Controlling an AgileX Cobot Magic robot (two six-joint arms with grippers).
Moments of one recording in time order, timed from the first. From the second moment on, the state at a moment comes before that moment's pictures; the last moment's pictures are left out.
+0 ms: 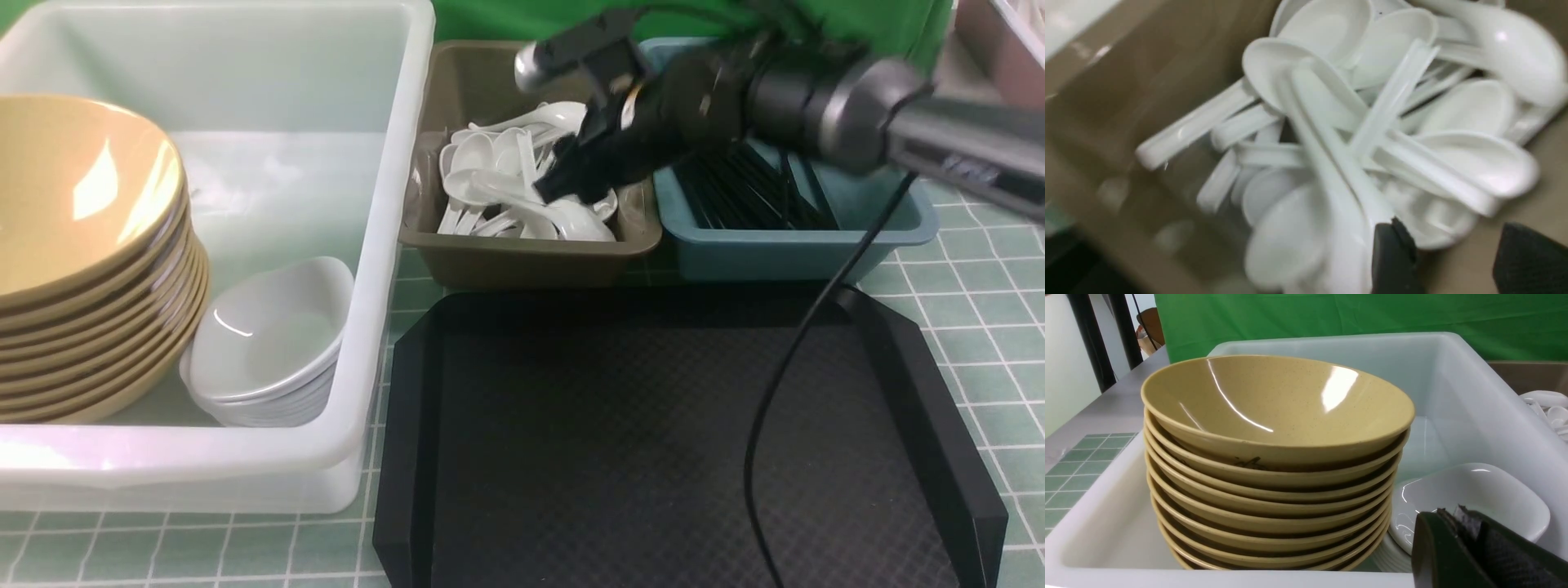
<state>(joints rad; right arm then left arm) 0.48 2.06 -1.84 -0.03 0.66 -0.14 0.13 0.04 -0.32 -0.11 0.49 0.17</state>
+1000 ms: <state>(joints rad) 0.42 0.06 -0.16 -0.09 0.11 0.02 0.13 0.04 -0.32 -0.08 0.50 0.17</state>
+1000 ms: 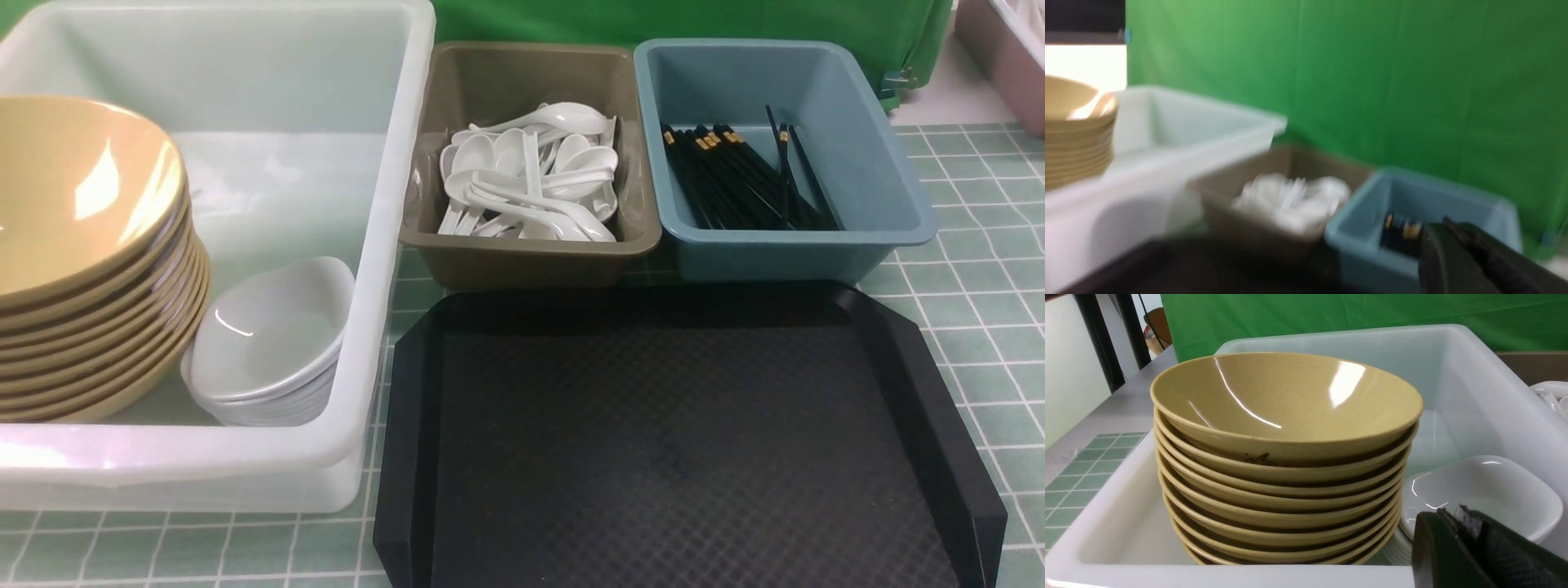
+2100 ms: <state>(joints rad) -0.02 -0.01 0.03 -0.09 -0.02 -0.01 0.13 0.04 -0.32 -0.09 0.53 0.17</state>
